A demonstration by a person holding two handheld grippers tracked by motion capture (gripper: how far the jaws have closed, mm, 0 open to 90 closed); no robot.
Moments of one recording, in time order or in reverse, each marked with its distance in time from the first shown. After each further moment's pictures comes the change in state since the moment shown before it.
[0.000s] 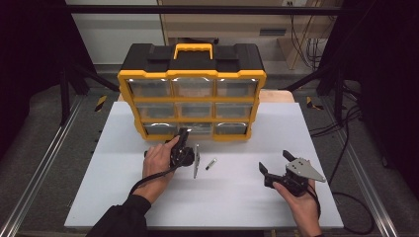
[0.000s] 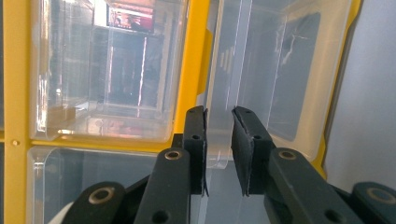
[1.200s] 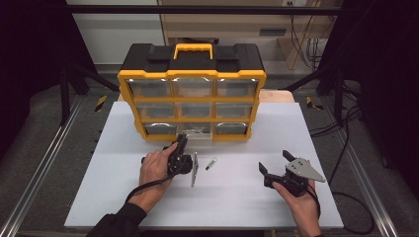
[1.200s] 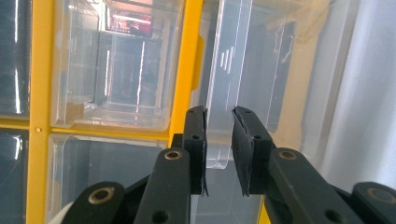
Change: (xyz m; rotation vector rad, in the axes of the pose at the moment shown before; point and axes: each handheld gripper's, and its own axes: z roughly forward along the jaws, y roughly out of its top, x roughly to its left) left arm -0.004 0.000 -0.024 -0.013 -0.009 -0.001; right arm 0.001 0.001 0.000 0.000 -0.002 -0.001
